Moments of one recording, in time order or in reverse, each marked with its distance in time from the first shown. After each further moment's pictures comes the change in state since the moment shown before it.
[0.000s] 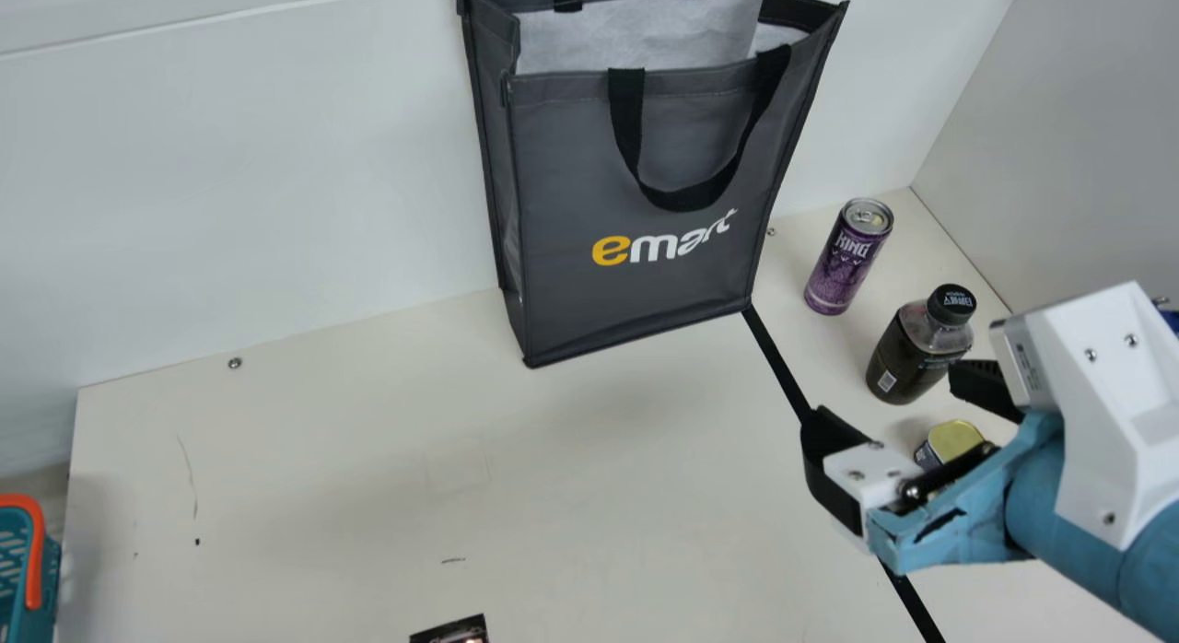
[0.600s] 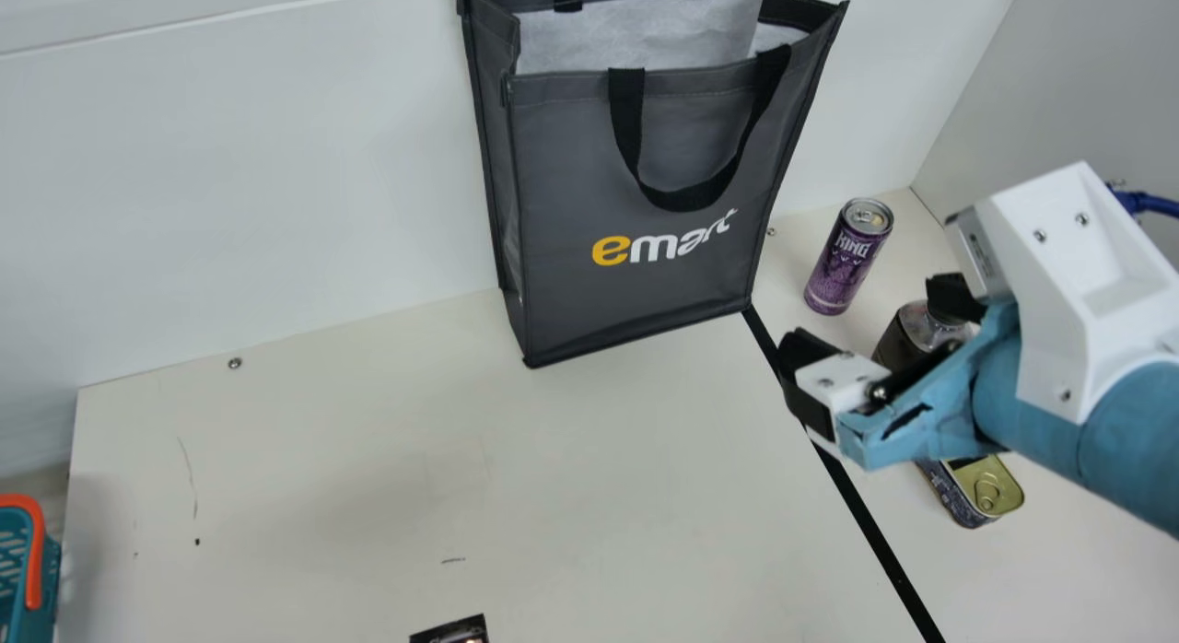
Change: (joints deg) left arm 0.0 0.0 0.0 0.0 0.0 0.0; right arm -0.7 9.7 -10.1 0.0 -0.6 -5.8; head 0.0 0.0
